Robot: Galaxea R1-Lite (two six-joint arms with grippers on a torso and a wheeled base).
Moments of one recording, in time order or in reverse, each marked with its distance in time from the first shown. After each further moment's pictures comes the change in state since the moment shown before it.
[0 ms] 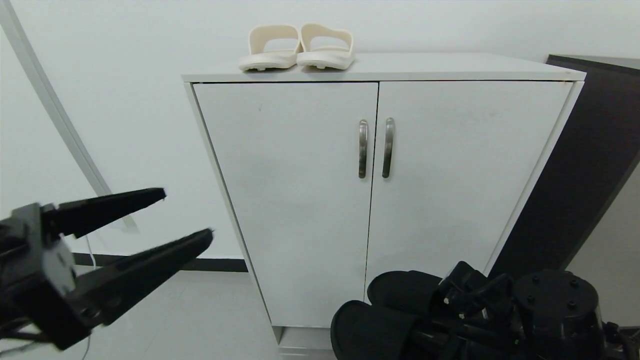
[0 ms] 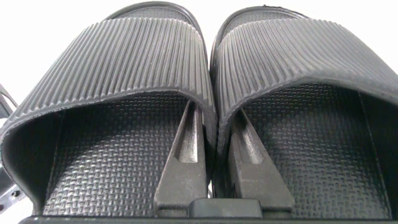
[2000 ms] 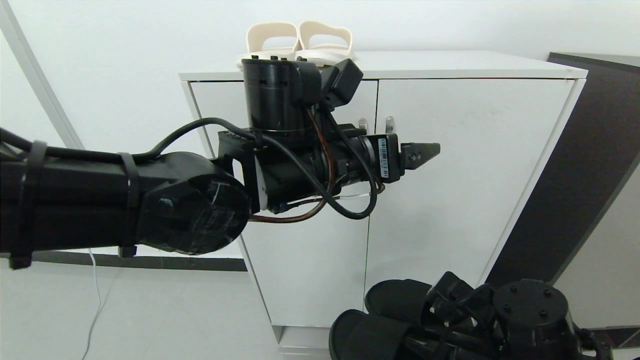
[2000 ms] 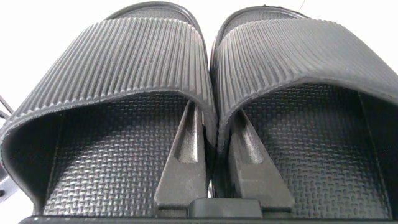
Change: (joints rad) left arm -0.261 0.813 -0.767 -0.071 0.022 -0.220; right arm 0.003 0.092 0.022 -0.076 -0.003 0.003
